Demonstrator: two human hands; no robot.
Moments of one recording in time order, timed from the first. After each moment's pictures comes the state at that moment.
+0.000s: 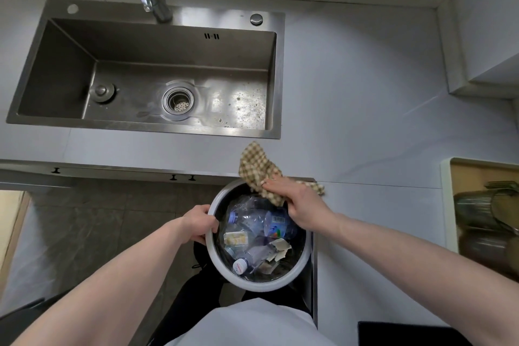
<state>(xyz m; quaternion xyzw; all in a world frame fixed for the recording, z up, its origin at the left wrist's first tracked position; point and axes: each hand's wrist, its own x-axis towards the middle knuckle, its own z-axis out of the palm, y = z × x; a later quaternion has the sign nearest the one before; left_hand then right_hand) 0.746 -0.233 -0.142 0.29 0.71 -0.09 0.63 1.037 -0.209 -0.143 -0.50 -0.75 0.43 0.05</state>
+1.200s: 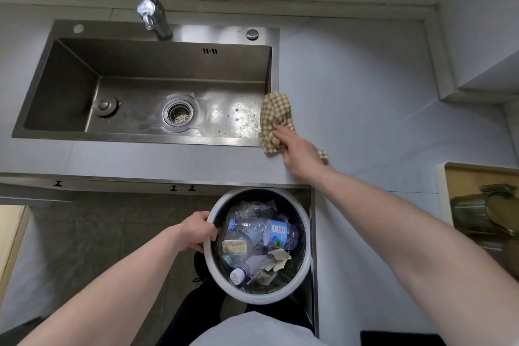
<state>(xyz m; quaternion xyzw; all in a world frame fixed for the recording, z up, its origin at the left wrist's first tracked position) 0.745 -0.227 -0.132 0.33 0.70 -0.09 0.63 1.029 -0.089 -0.144 -0.61 -0.73 0.31 0.07</state>
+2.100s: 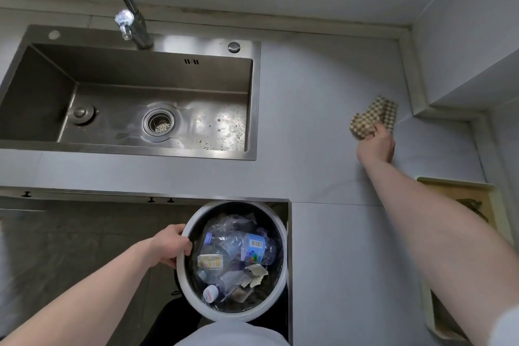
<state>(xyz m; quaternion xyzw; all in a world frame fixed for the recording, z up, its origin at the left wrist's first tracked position) 0.752 -0.221 -0.127 0.31 0.71 -0.11 0.62 1.223 -0.043 -0.125 -0.87 -0.40 0.17 0.24</state>
